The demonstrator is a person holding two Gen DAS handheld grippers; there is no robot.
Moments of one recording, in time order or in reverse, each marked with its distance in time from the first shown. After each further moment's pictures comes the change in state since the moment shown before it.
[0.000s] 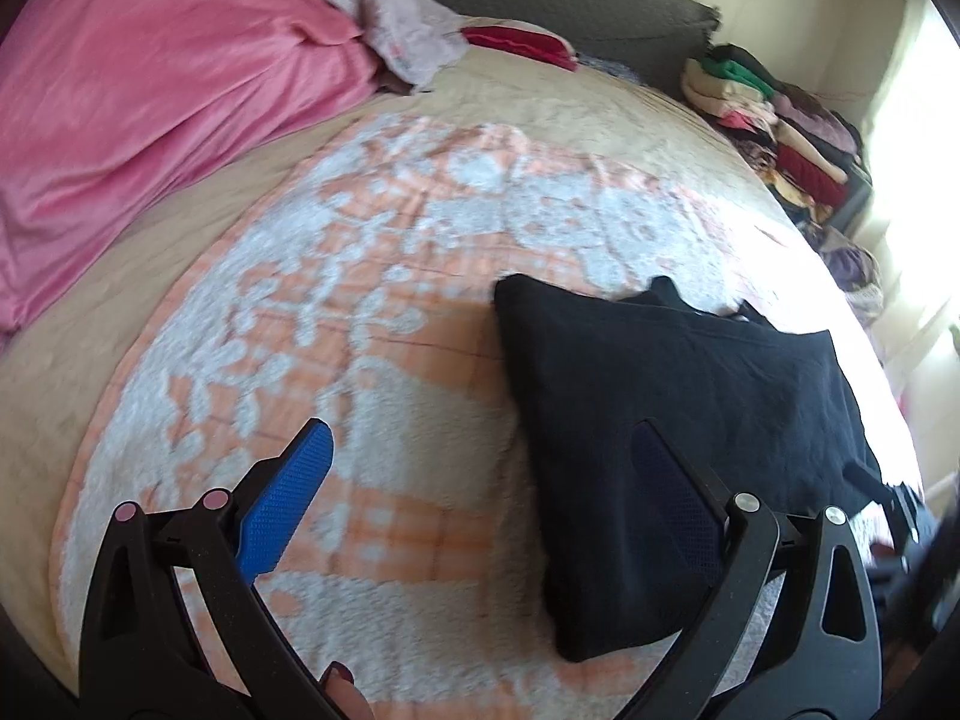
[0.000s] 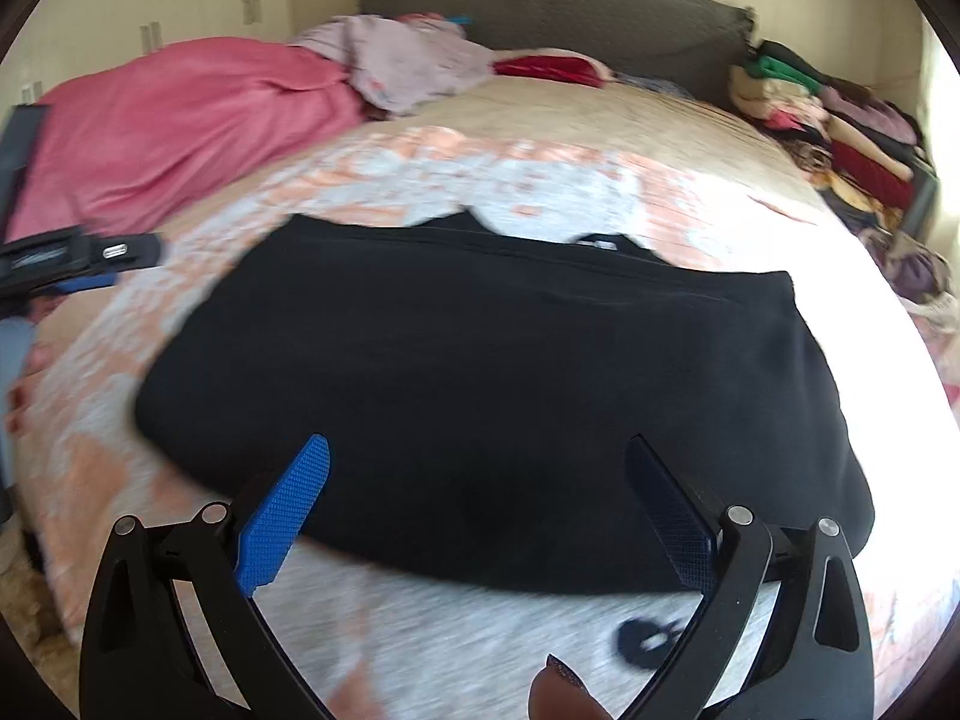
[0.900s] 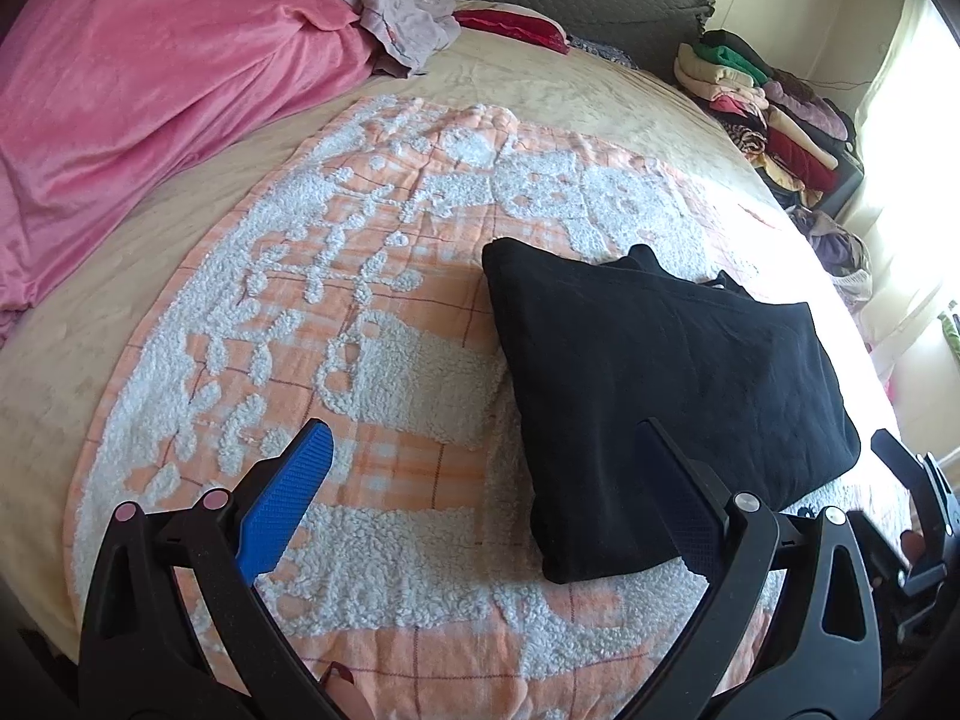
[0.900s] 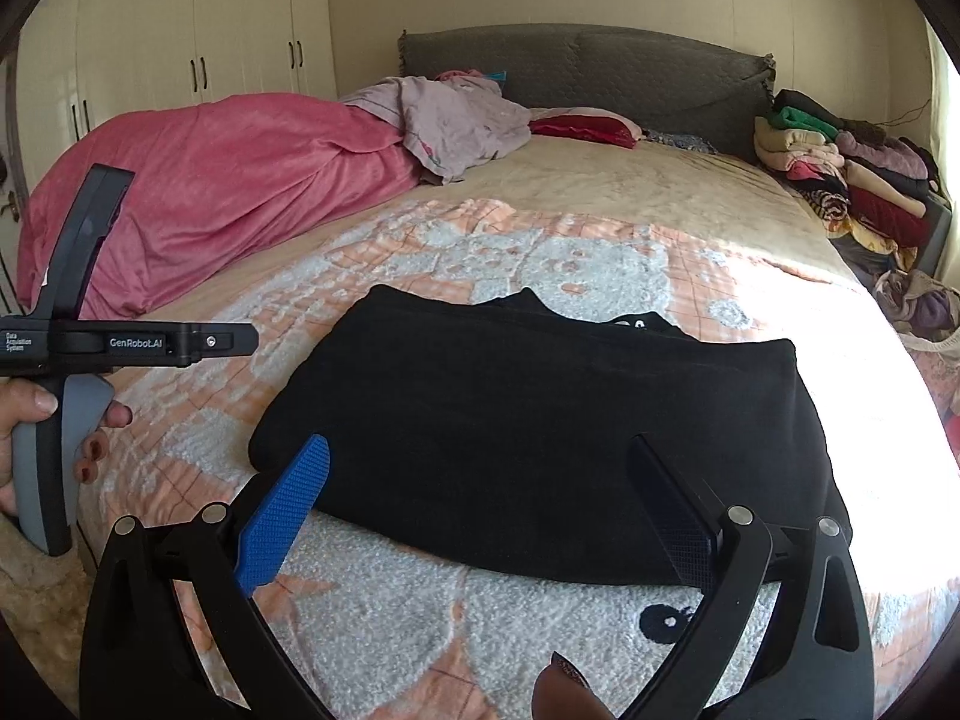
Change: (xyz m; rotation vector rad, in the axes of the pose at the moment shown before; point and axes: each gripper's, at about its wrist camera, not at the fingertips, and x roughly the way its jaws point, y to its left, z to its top) left arm -0.029 0.008 -0.016 -0.023 0.044 -0.004; right arm -0.082 0.046 -0.001 -0.068 -0.149 0.151
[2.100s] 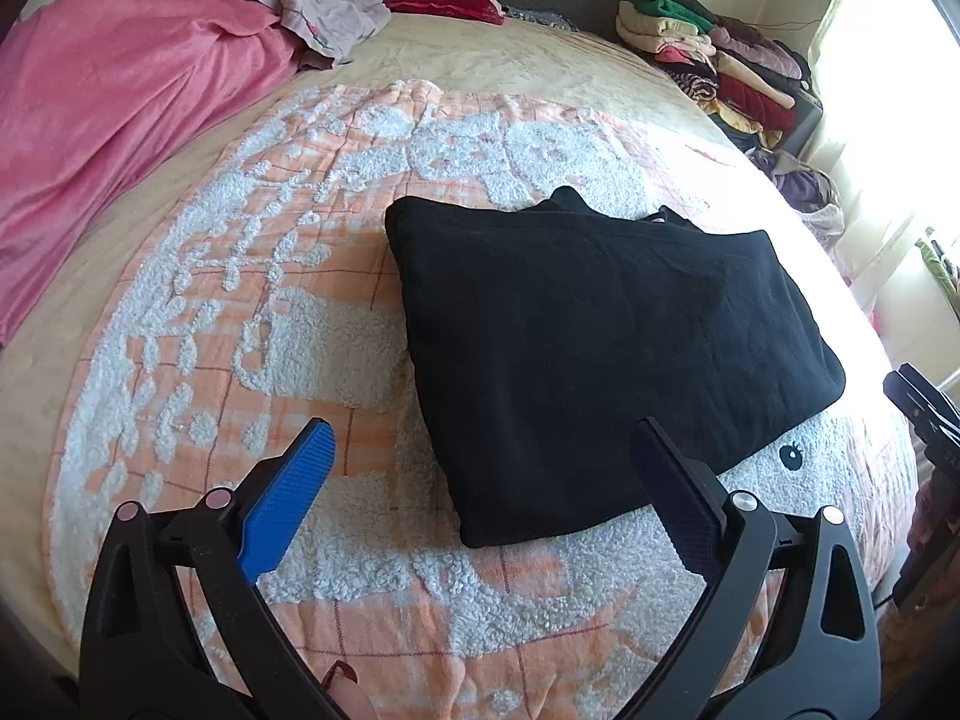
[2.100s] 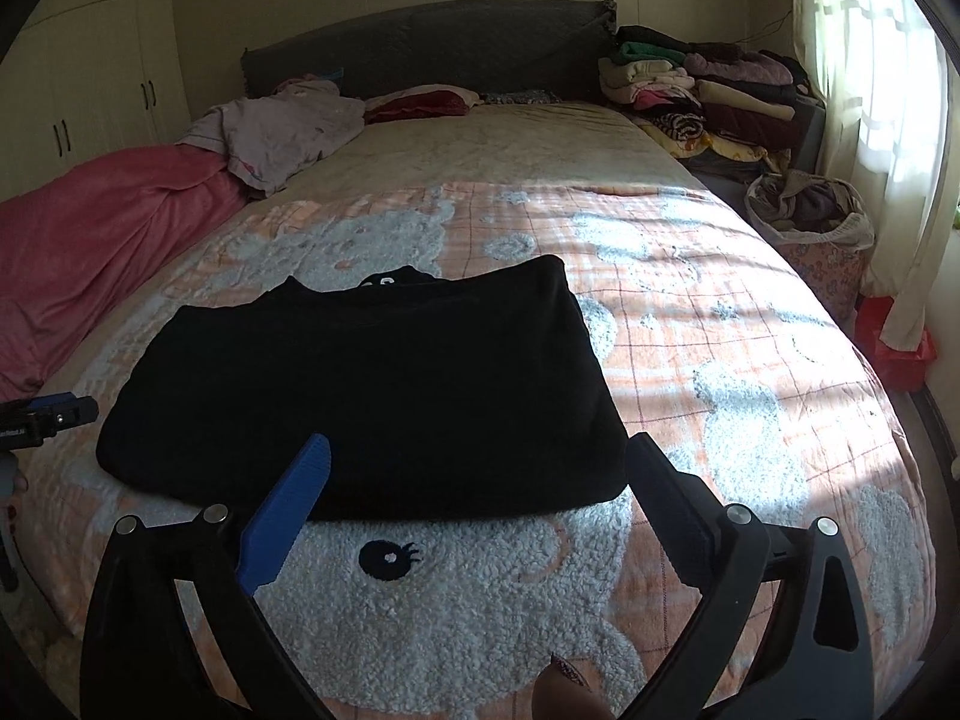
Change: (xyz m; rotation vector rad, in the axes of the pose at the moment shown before) left arm 0.007 -0.047 -0.019 0.137 0.049 -0.057; right arm -0.051 -0.131 -0.037 0.250 0.022 -0.258
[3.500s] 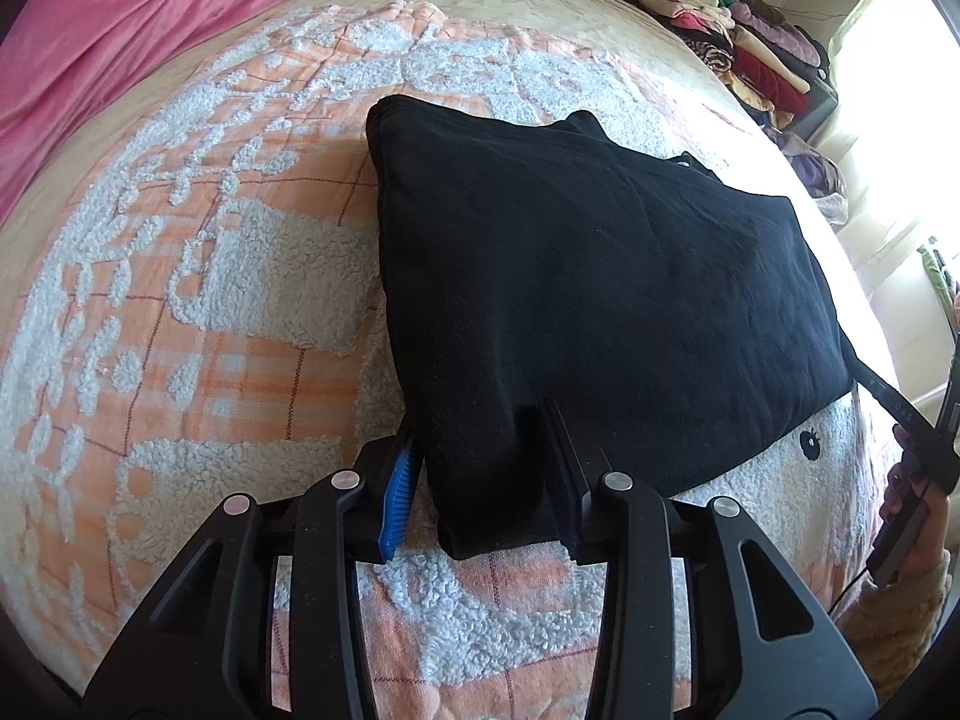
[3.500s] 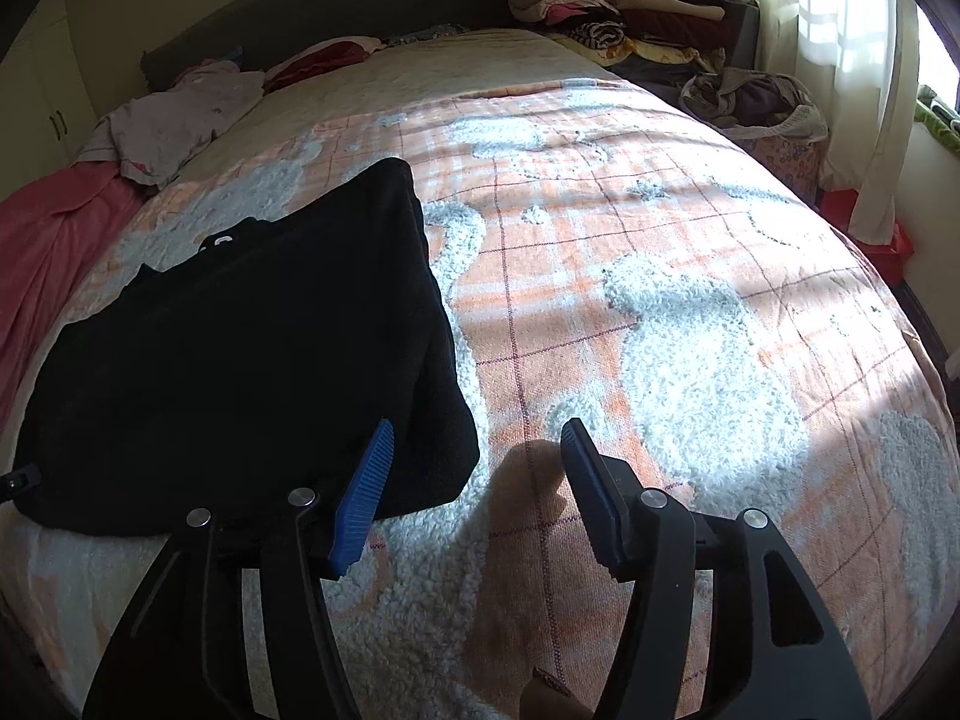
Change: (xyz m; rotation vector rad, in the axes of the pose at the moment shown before) left arm 0.051 0.006 -0.012 -0.061 0.130 -0.047; right arm 0.075 -0.090 -0.026 0.180 0.160 -0.105
